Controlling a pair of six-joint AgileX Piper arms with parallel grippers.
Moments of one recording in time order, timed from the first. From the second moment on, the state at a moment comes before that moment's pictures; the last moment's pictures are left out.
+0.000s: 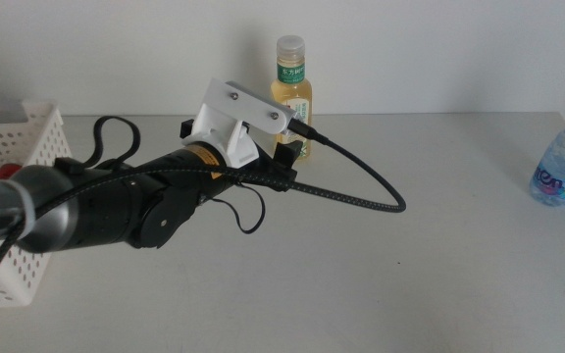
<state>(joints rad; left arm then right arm) -0.51 1.72 -0.90 0.06 -0.45 0.04 0.00 -0.02 0.03 0.14 0.21 -0.14</state>
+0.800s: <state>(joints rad) -0.48 2.13 -1.40 -0.02 -0.35 0.04 0.00 -0.02 0.03 0.14 0.21 -0.14</state>
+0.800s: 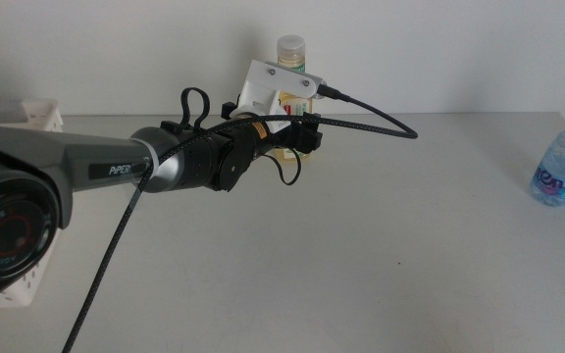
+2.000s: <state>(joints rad) -0.45 2.32 -1.61 -0.03 -0.46 0.01 0.00 -0.02 0.03 0.14 0.21 -0.14</state>
